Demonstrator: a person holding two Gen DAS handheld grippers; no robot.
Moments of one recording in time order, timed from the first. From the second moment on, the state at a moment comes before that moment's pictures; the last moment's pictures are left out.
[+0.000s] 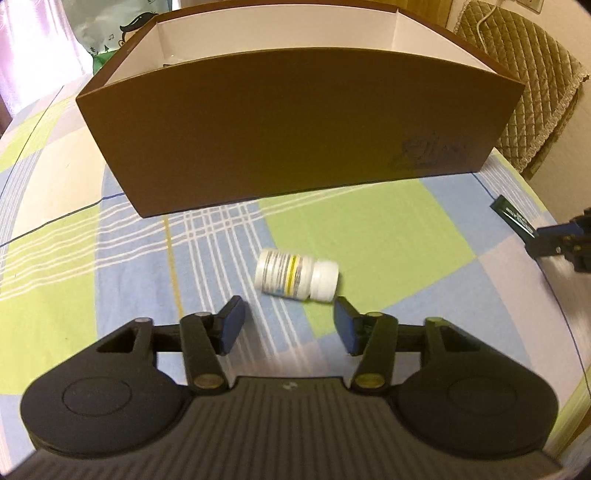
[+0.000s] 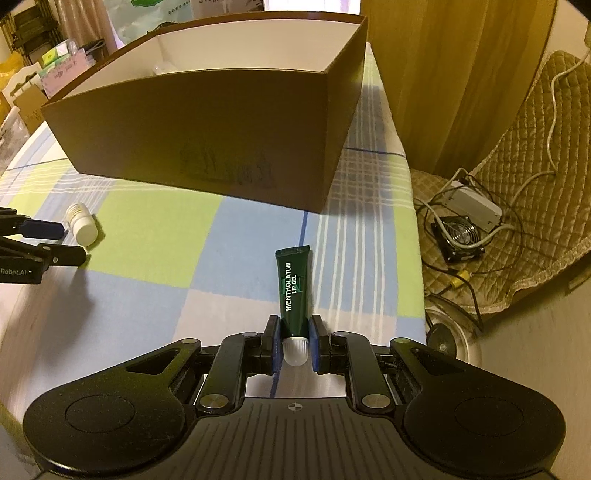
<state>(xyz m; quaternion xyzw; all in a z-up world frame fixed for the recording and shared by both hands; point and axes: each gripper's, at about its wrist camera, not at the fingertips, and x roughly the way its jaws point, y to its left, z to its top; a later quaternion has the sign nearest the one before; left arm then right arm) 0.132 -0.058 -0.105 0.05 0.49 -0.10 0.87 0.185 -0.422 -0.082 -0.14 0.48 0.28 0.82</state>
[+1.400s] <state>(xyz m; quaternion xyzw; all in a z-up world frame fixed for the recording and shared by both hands) 0.129 -0.046 -0.028 0.10 0.46 -0.16 0.87 0.178 -0.387 -0.024 -0.06 0.48 0.39 0.78</state>
